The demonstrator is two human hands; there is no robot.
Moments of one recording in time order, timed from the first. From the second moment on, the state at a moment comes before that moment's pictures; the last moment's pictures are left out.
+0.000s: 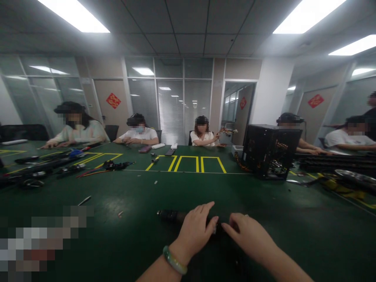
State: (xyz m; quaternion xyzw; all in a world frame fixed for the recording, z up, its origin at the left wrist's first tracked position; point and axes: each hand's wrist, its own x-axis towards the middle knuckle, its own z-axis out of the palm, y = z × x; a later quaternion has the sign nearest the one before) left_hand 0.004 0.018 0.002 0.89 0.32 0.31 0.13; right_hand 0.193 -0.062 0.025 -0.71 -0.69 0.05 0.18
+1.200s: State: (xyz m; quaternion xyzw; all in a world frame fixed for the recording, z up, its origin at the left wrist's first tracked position) left_hand 0.004 0.031 -0.006 0.90 0.38 0.22 0.04; right_hand 0.214 -0.030 -0.023 -0.59 -0.57 0.36 0.45
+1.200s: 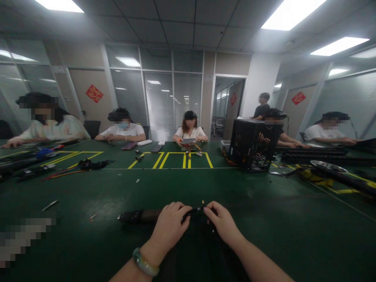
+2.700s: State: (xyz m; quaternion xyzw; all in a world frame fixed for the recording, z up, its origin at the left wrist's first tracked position) left_hand 0.013 0.025 -0.004 0.92 0.33 0.22 0.04; right_hand 0.203 -0.036 -0.011 -0.65 -0.64 0.26 0.33
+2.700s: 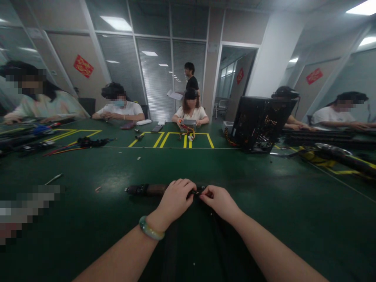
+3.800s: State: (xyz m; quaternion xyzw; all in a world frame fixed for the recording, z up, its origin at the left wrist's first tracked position) left_hand 0.011 0.029 -0.011 0.93 0.31 0.21 0.05; right_hand 0.198 -0.040 -0.011 -0.62 -0.73 0.14 0.26
